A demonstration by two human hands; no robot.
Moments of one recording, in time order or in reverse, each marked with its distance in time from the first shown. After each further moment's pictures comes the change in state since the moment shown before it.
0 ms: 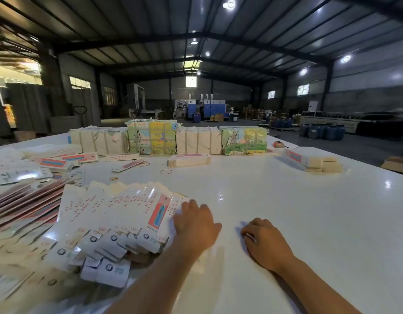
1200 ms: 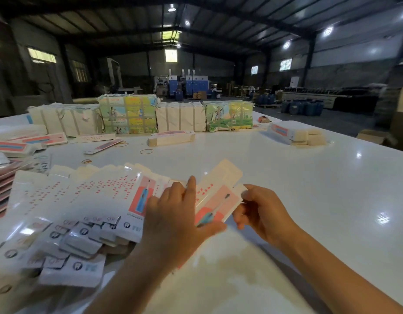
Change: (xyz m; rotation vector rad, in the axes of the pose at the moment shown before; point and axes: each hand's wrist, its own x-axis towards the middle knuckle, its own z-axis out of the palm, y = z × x) left_hand -0.042 -0.028 0.000 0.028 0.411 0.289; right_hand 0.002 -0.029 -0.034 1.530 -0.056 0.213
